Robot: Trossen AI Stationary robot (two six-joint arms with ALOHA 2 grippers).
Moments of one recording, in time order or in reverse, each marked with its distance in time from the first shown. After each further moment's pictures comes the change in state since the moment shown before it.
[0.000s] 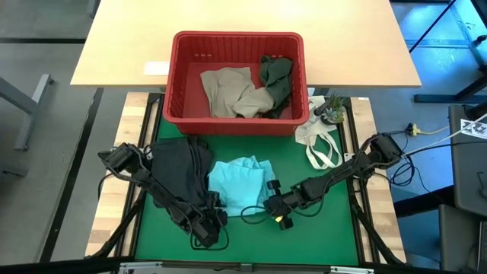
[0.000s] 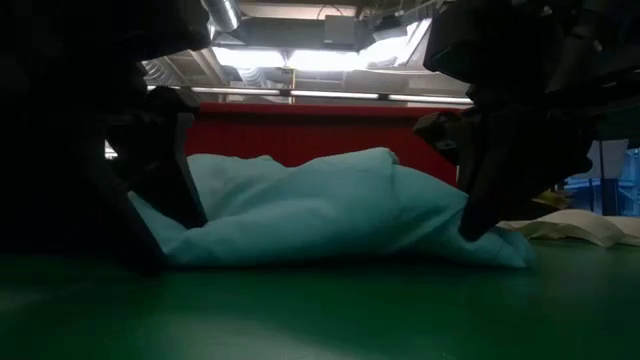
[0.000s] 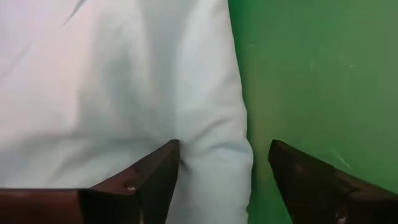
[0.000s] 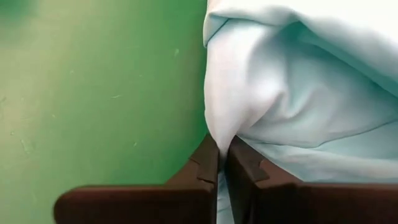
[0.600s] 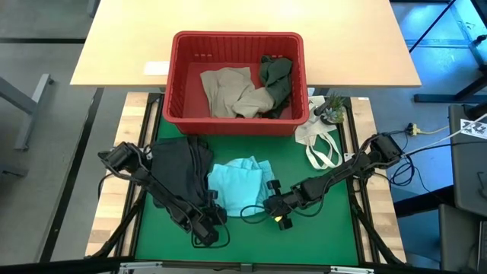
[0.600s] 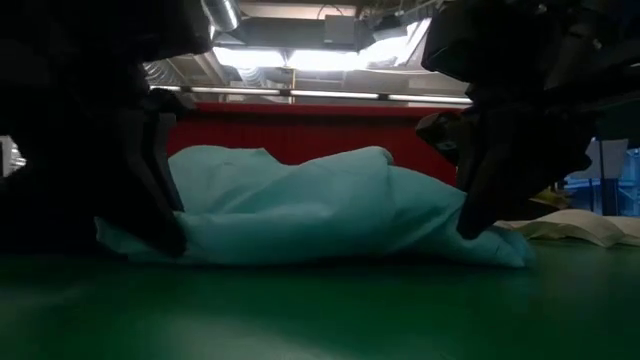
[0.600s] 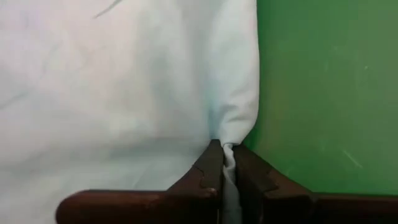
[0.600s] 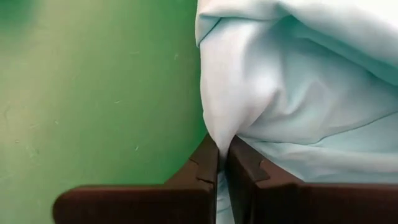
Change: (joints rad) left arm 0.004 -0.031 -0.005 -0.028 -0.004 -0.056; right arm 0.000 -0.001 0.001 0.005 -0.001 0.029
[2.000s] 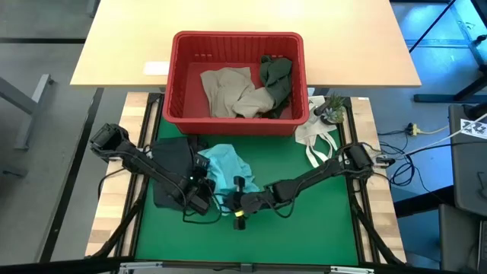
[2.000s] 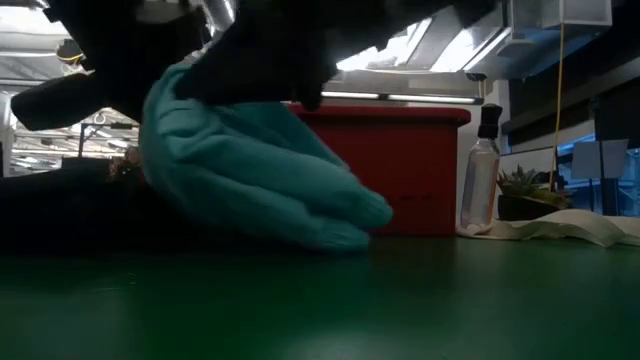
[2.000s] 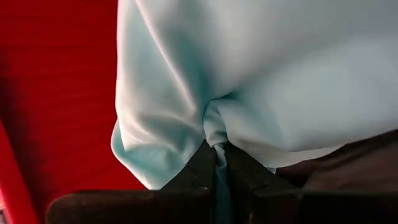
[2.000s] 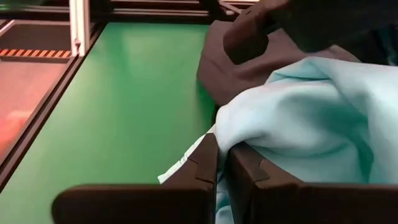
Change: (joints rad) left arm 0.158 -0.256 0.001 -0.712 -0.221 0.424; right arm -0.090 0.308 0.428 0.363 0.161 0.029
